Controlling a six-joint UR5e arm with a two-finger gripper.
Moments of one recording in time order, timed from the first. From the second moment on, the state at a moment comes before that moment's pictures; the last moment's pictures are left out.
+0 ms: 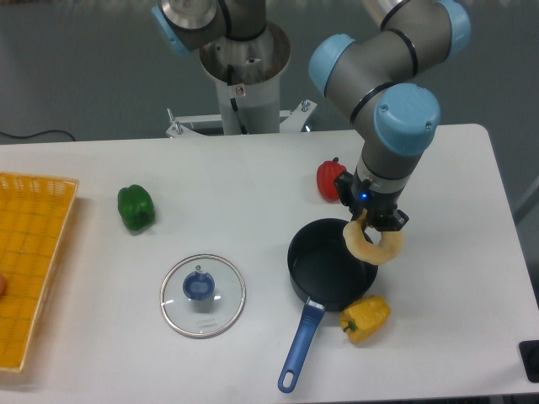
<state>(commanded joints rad) 2.64 -1.93 -1.46 -1.35 1.54 1.31</state>
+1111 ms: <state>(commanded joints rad) 2.55 -1.91 -1.53 -1.31 1.54 1.12</state>
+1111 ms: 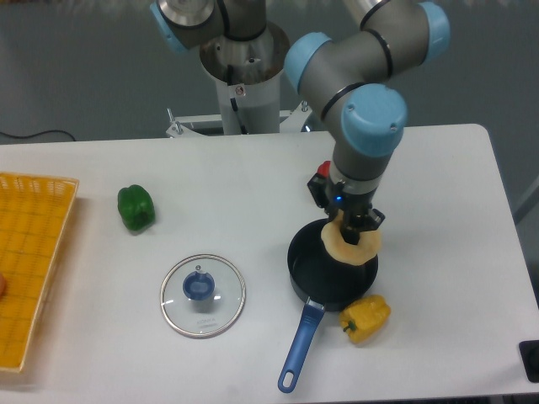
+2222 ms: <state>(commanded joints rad) 2.53 -1.97 -1.54 -1.28 1.54 1.12</state>
